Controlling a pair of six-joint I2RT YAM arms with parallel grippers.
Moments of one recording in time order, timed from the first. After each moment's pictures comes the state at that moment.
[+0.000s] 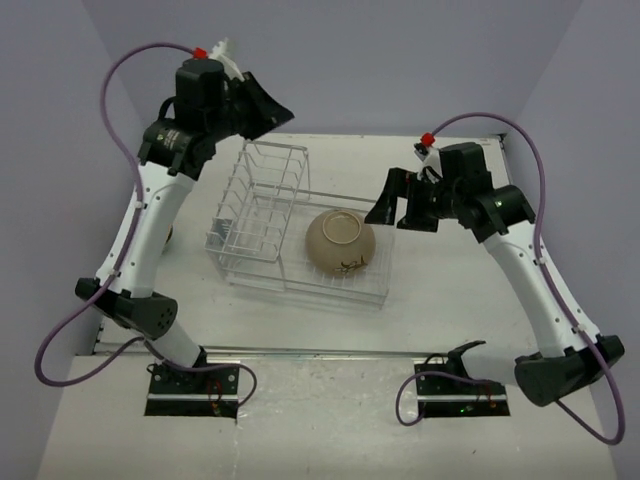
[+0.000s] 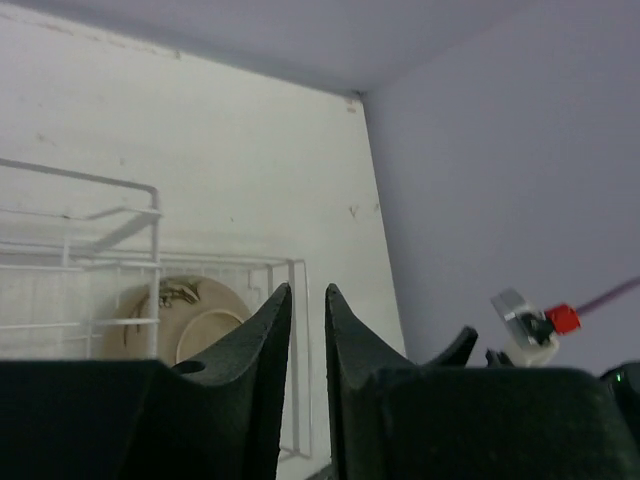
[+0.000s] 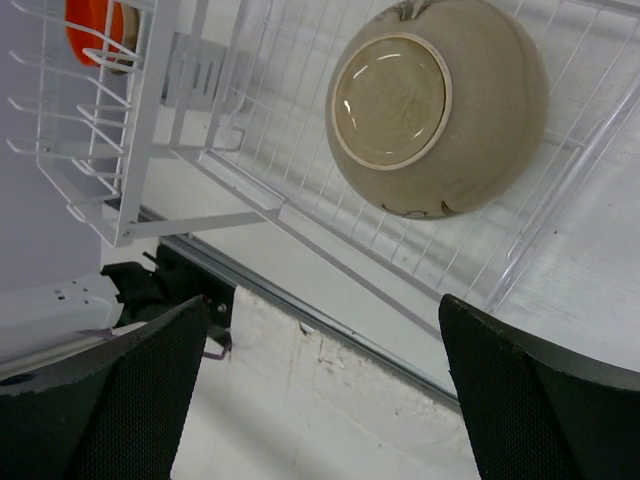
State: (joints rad) left arm -0.33 1.62 2.11 -0.79 0.17 -0.77; right arm 0.37 1.22 1.45 -0.96 -0.38 0.50
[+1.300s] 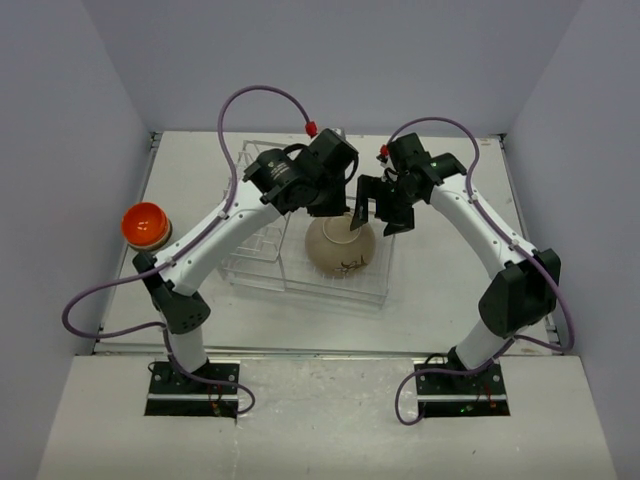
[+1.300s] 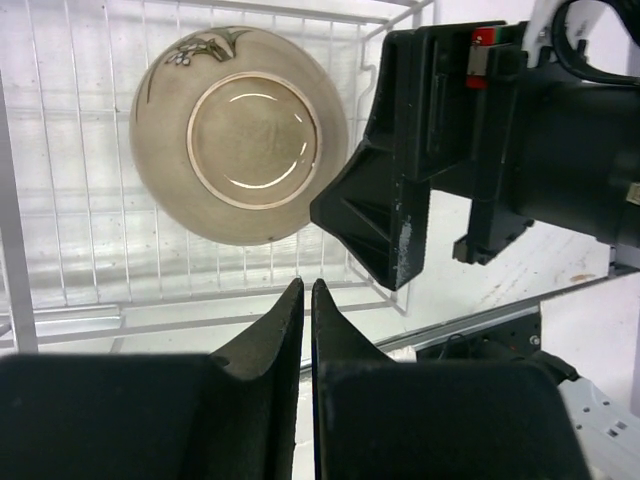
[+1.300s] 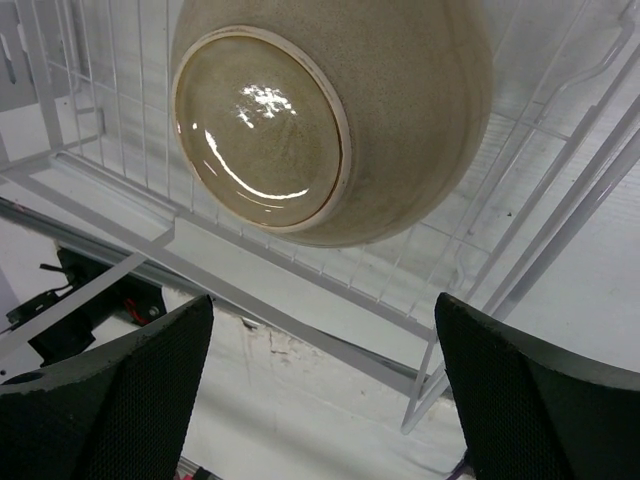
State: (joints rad) left arm -0.89 1.81 2.15 -1.23 -0.22 -0.78; right arm 0.42 1.66 1.59 -1.07 -0.29 0.48
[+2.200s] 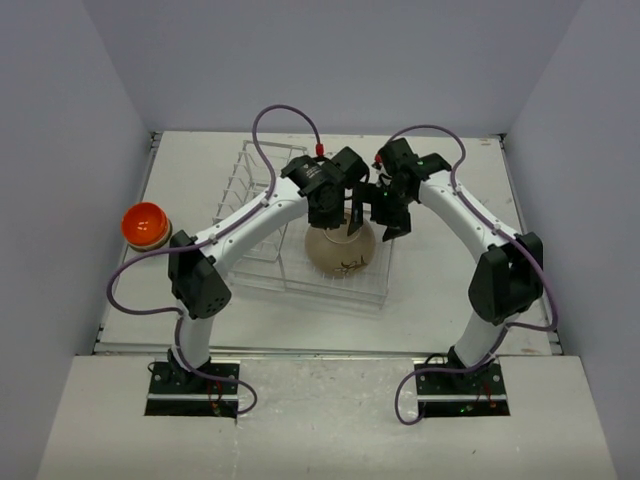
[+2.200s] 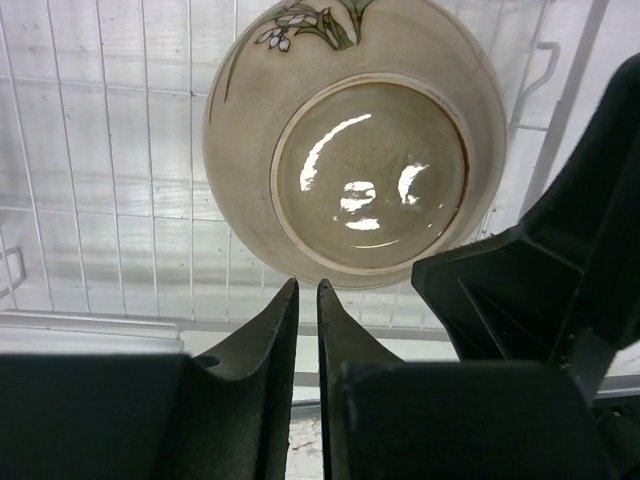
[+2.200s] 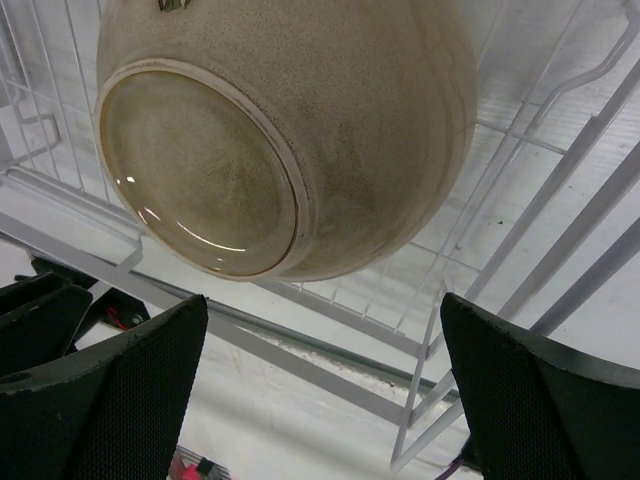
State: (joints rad) left arm -0.84 1.96 2.04 -1.24 -0.29 -0.74; right arm 0.42 1.75 1.58 -1.06 -0.27 0.48
